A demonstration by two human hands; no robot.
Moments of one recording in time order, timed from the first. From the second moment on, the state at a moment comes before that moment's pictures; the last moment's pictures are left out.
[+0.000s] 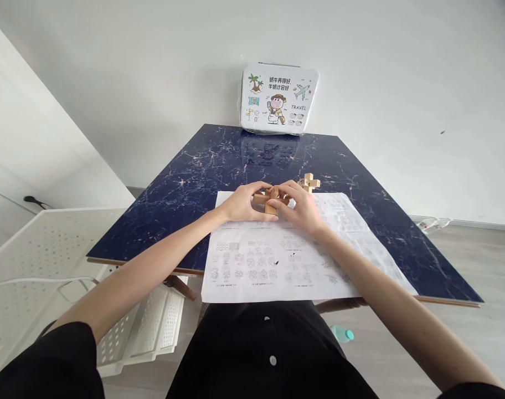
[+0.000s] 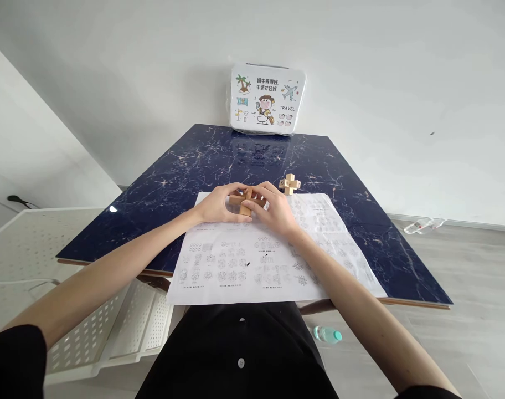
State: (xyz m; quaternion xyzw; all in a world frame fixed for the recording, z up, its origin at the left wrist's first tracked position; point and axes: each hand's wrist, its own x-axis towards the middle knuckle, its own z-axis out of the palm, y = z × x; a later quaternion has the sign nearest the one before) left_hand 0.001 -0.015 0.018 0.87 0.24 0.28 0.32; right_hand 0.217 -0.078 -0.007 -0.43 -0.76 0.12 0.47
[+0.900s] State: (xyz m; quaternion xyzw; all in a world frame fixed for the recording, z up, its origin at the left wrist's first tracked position) left_hand 0.000 -0.015 0.016 0.87 0.23 0.28 0.33; right_hand 0.222 -0.077 -0.007 -0.43 -0.75 0.19 0.46
